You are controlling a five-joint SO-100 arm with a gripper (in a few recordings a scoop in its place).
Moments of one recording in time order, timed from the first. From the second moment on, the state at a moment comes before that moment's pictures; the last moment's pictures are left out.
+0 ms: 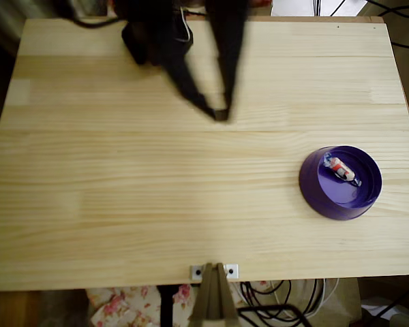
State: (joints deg) arm -14.2 132.5 99.2 64.8 2.5
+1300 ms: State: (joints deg) arm 13.7 188.1 159.9 64.2 -2.5
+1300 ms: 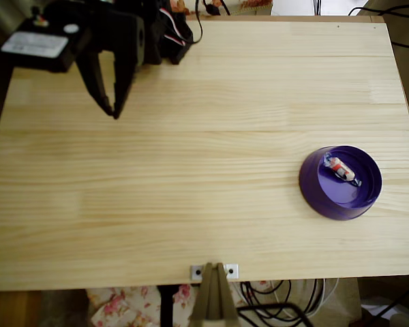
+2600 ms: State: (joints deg) arm 15.1 188.4 173.3 60.6 -5.9
